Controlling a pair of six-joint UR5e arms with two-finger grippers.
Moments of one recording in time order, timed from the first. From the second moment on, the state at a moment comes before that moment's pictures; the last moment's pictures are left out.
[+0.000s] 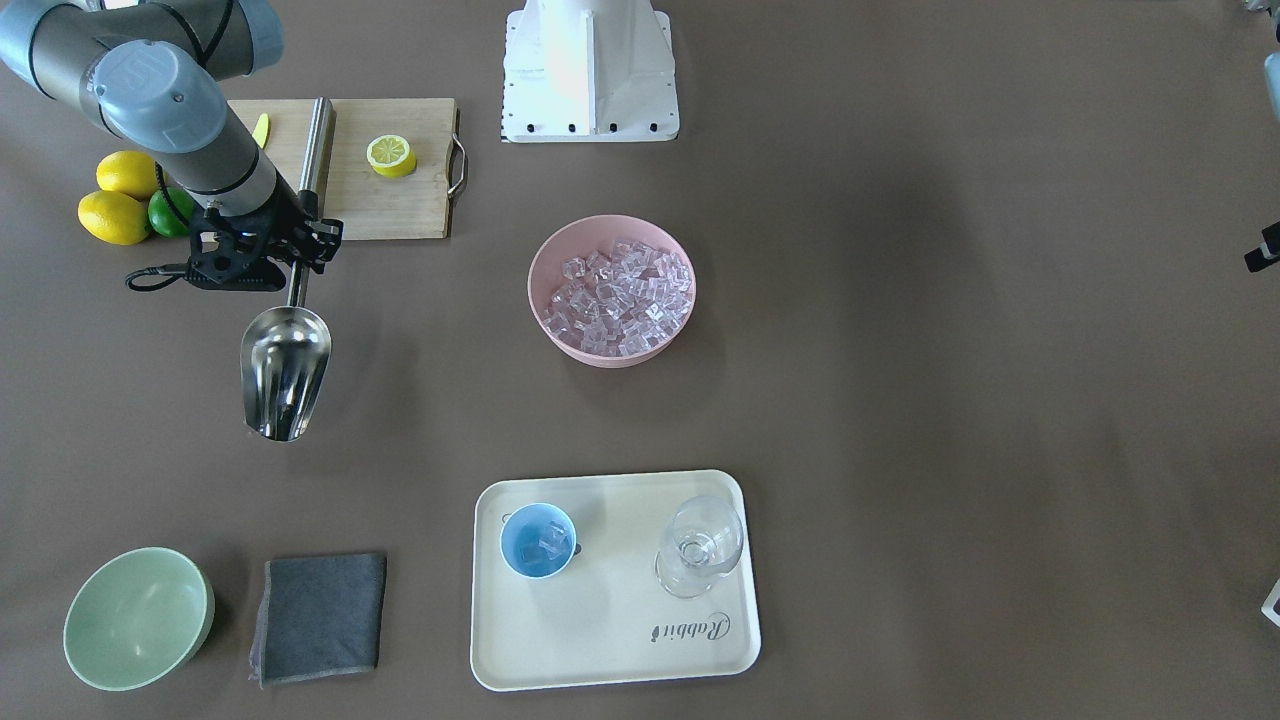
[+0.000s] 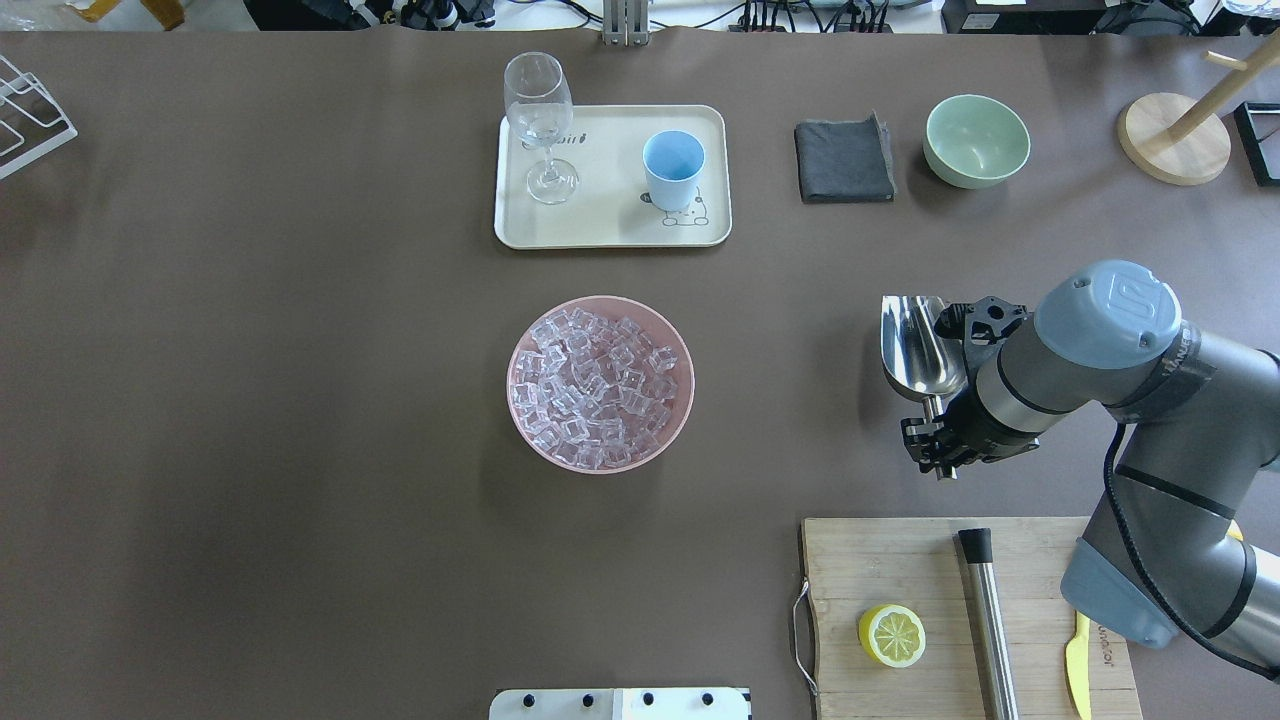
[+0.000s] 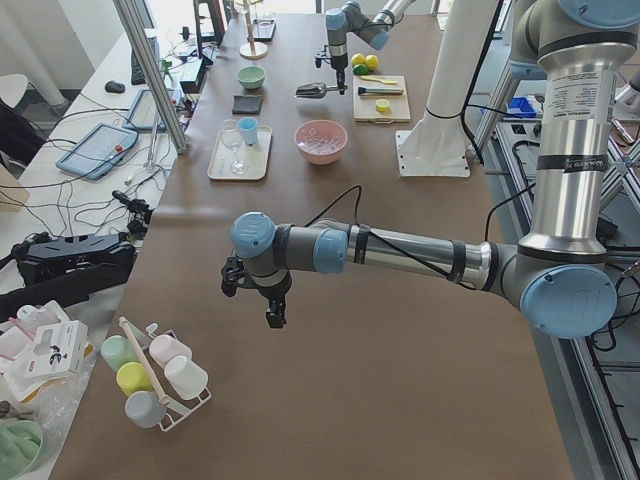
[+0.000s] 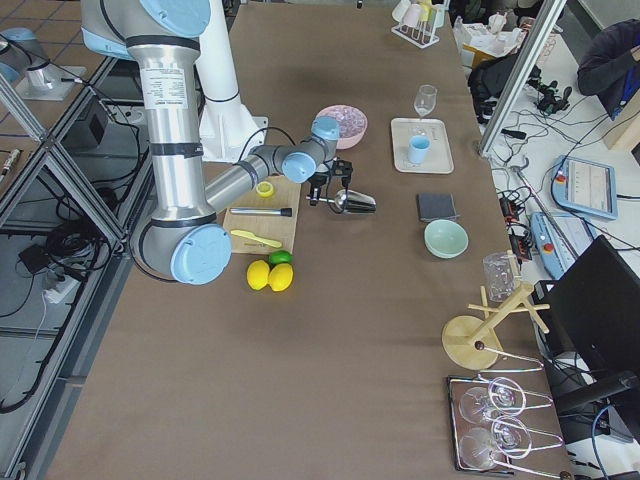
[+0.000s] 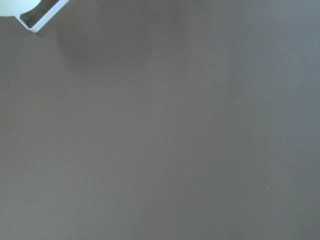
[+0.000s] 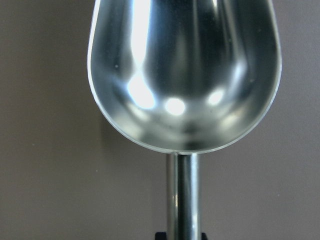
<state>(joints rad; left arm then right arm) -1.46 -1.58 -1.69 -1.48 -2.41 -0.08 0.62 -1.46 1.94 -1.42 2.10 1.11</state>
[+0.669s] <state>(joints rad) -1.46 -1.58 -1.69 -1.48 -2.41 -0.08 0.57 -1.47 1.94 -1.40 2.07 1.15</state>
